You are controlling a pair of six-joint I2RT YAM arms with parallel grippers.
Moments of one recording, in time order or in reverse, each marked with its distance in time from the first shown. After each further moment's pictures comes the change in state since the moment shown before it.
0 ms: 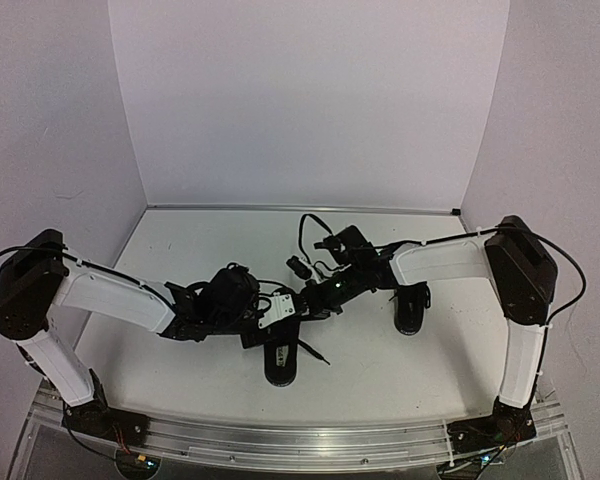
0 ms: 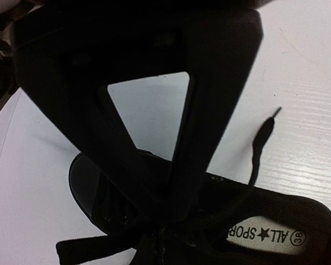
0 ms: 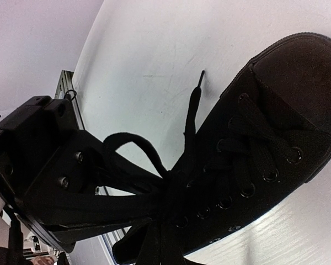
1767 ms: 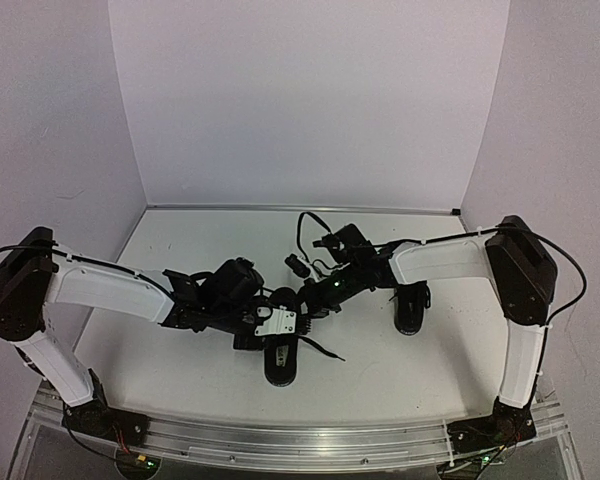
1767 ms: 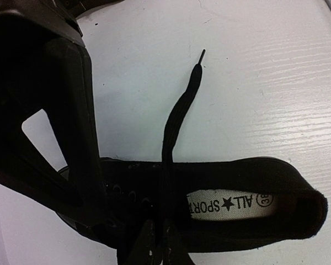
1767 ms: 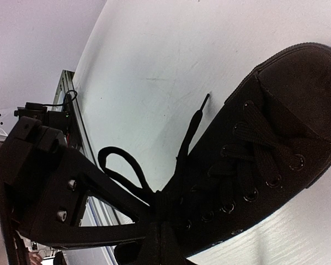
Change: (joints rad) left arm 0.000 -0.023 0.091 -0.258 0.164 0.266; right arm 0.005 0.000 0.014 -0.006 0.008 -0.012
